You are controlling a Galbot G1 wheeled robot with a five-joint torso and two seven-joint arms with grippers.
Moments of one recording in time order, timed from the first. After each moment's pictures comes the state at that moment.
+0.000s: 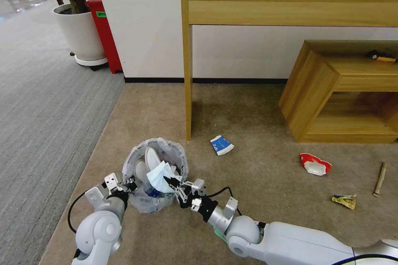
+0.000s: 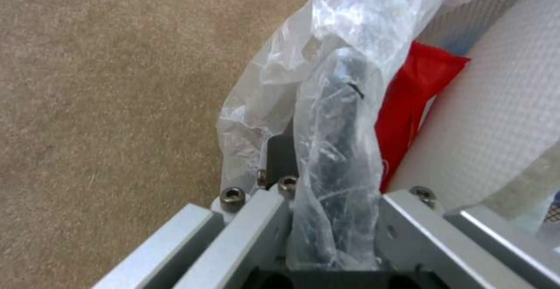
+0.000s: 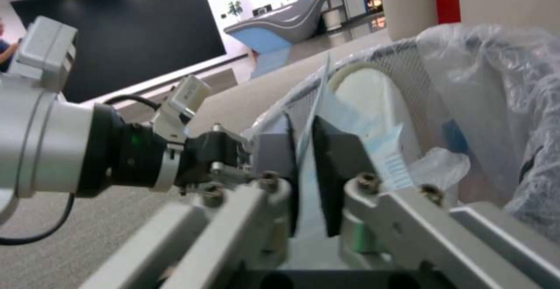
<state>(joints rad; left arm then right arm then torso) 1.41 -1.39 -0.59 -2.00 -0.81 0.51 -0.40 -0.59 0.93 -0.92 1.65 0.88 0.58 0.06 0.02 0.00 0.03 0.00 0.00</state>
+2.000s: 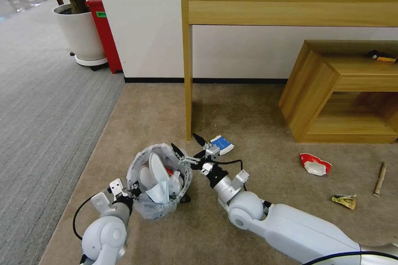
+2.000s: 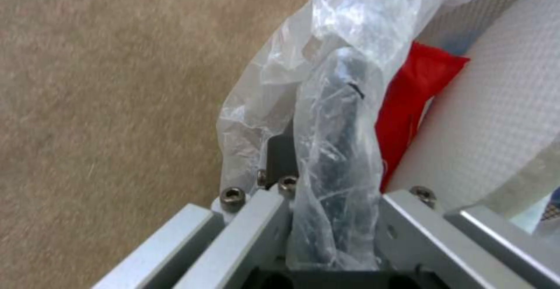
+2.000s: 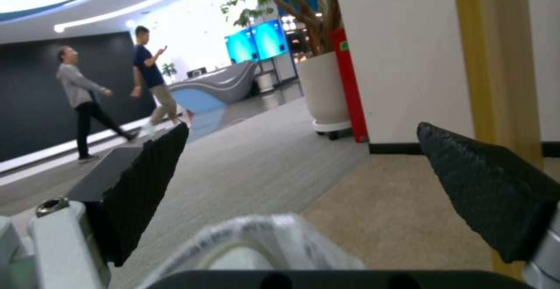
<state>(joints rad) 1.42 -1.42 -0.59 -1.99 -0.78 0.51 -0.39 -0.63 0.92 -0.63 1.73 0.87 0.52 0.17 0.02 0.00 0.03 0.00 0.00</state>
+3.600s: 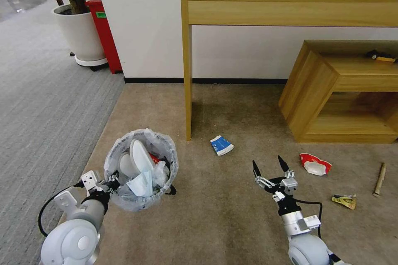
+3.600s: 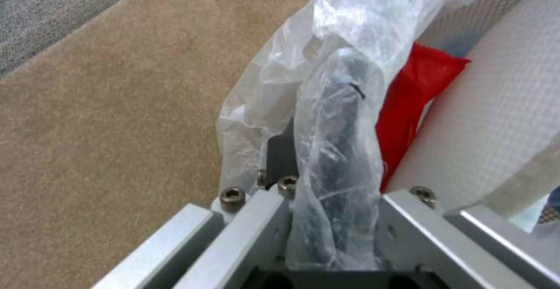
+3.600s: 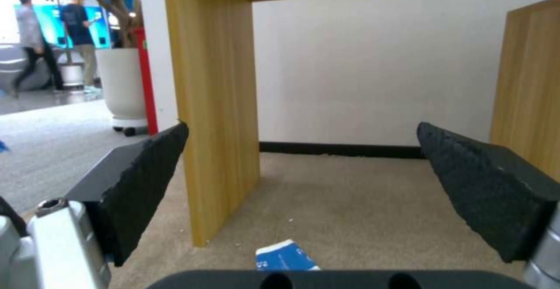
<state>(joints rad) 1.52 -1.34 -0.71 -2.19 -0.87 0.53 -0.40 -1.35 0.90 0.10 1.68 0.45 0.68 0.23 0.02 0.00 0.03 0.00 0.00</state>
